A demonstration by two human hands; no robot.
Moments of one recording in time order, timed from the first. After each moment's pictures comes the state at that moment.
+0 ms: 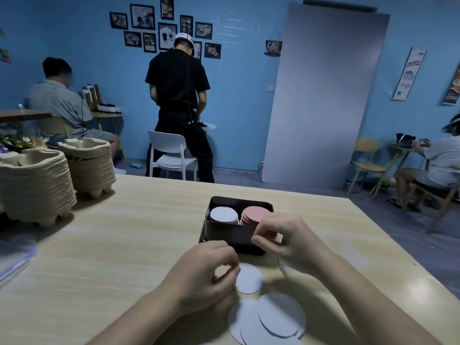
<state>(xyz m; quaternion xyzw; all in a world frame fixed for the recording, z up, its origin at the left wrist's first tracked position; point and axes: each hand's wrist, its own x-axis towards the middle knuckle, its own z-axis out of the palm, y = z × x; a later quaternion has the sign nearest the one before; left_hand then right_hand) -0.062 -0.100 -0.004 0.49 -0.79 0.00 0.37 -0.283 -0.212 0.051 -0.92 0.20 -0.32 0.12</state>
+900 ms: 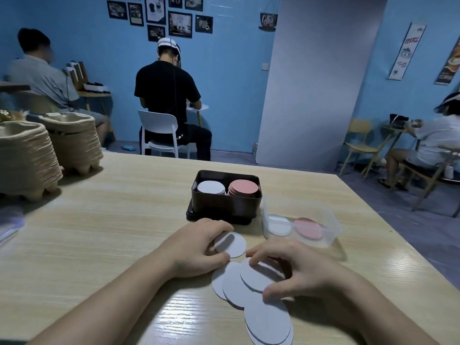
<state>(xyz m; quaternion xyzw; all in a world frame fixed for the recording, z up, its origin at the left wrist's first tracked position) -0.069 -0.113 -0.021 0.56 -0.80 -0.08 0.21 -0.354 -0.163 0.007 -0.92 0.26 -0.10 0.27</state>
